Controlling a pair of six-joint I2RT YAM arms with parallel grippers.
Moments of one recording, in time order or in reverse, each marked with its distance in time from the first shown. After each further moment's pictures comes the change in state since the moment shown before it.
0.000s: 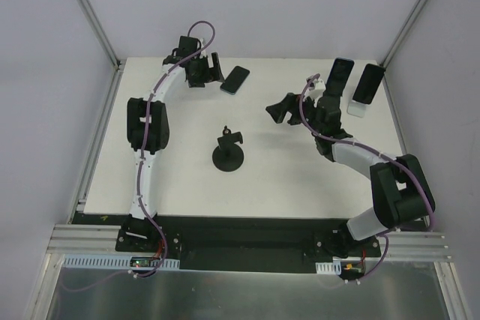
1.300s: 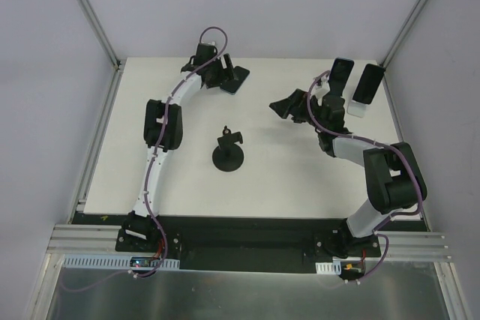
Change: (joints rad) left arm -0.060 0.271 0.217 0.171 -0.035 -0.196; right arm -0.090 0.121 0.010 0.124 -0.140 0.208
